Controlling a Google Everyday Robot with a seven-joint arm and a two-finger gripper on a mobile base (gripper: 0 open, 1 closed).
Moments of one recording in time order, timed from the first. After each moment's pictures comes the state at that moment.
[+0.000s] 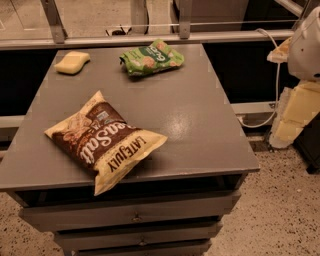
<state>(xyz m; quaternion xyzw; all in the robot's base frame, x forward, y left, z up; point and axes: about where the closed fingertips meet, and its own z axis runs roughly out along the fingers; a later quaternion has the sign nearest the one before) 0.438 -0.215 0.983 -0.60 0.78 -0.04 0.17</state>
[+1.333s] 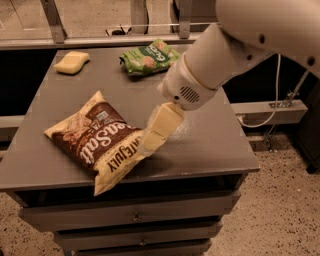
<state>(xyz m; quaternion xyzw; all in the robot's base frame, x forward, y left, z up) 0.467 0.000 0.917 -0.59 0.74 0.19 0.24</state>
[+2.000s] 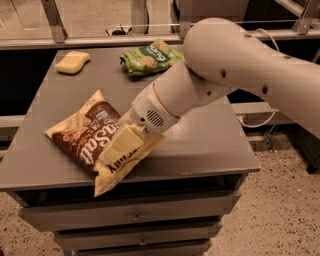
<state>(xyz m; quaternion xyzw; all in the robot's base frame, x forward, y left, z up) 0.445 0.078 0.880 -0.56 0.73 0.31 0.24</state>
